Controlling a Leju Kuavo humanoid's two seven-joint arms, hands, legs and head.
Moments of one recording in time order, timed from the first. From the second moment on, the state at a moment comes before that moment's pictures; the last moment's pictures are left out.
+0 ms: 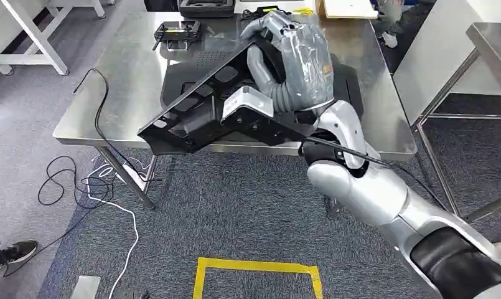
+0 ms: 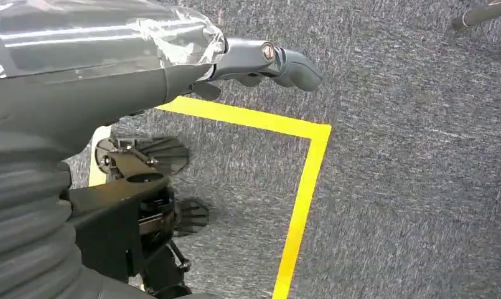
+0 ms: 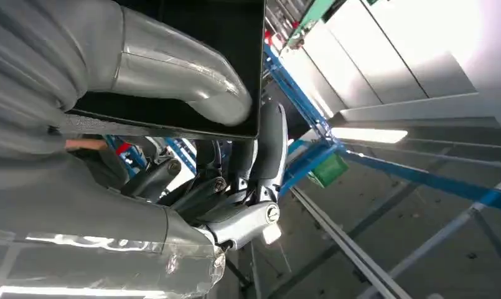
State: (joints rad) left arm -0.19 -0.04 -0.90 -0.35 0.62 0.36 -0.49; right arm -0.84 -0.30 0.58 -1.83 0.53 -0.48 0.15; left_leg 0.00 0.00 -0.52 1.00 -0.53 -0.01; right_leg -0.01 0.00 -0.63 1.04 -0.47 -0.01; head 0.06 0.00
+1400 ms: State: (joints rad) left arm -0.19 -0.04 -0.90 -0.35 0.65 0.36 -0.50; right arm -0.98 -0.32 0.60 -1.79 0.43 -0.51 0.21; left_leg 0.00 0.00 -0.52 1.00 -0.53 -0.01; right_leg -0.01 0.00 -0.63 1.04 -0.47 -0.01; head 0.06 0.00
